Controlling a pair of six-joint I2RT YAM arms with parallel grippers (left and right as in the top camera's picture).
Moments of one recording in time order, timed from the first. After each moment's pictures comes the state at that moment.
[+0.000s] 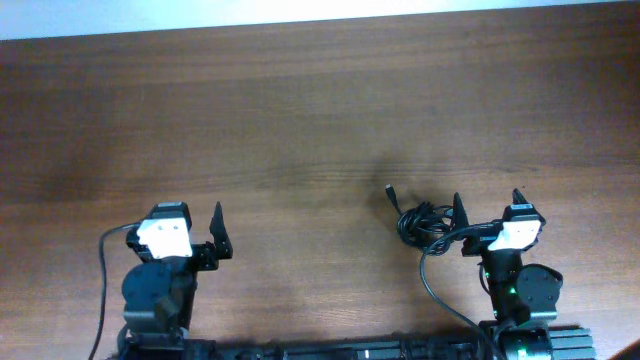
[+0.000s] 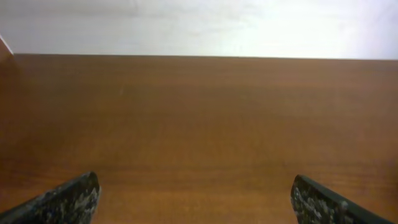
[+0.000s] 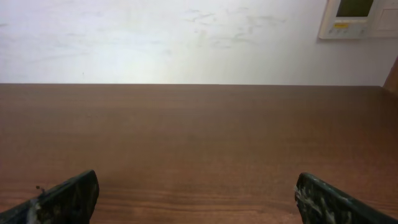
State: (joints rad) left arm -0.08 0.35 0.43 -0.40 -0.08 -0.03; right arm -0.04 0.02 0.01 -0.07 -0.04 0.00
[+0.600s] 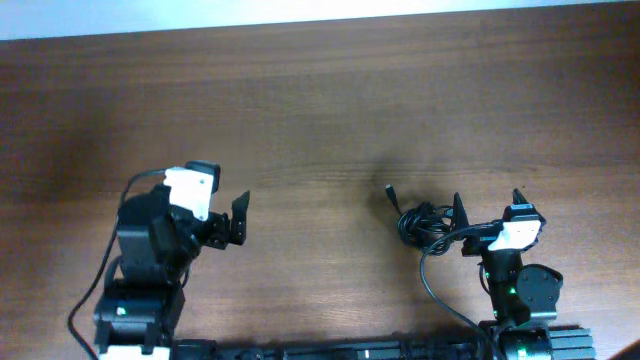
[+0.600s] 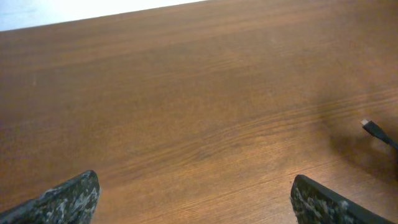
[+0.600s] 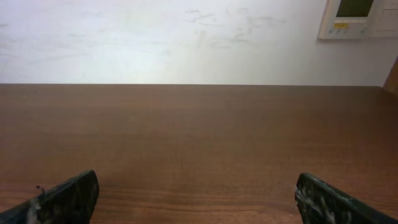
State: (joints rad) left arm -0.08 0.76 0.74 -0.57 0.20 0.11; right arm -0.04 0.01 0.01 -0.07 -0.04 0.00
